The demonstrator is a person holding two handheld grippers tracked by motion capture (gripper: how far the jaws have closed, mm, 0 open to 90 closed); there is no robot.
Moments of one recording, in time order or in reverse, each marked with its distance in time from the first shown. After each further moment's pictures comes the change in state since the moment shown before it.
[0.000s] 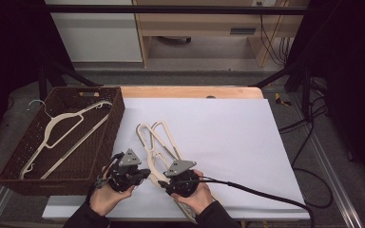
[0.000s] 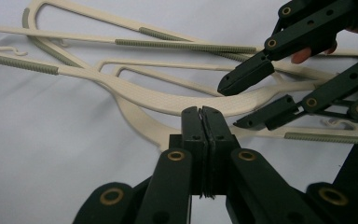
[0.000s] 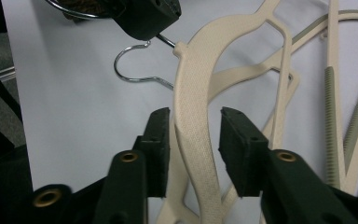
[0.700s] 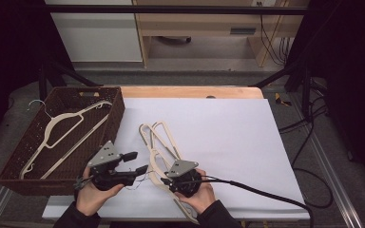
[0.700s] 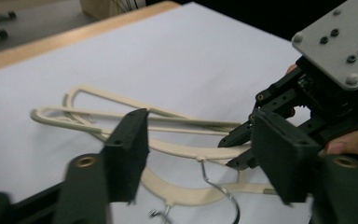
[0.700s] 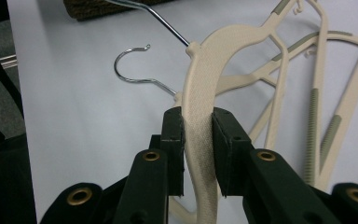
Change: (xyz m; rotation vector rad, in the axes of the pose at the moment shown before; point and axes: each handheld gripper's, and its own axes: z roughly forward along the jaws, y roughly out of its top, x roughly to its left) left arm 0.014 0.001 -0.058 -0.357 -0.024 0.006; right arm -0.002 0.005 -0.014 -0.013 -0.020 -0.077
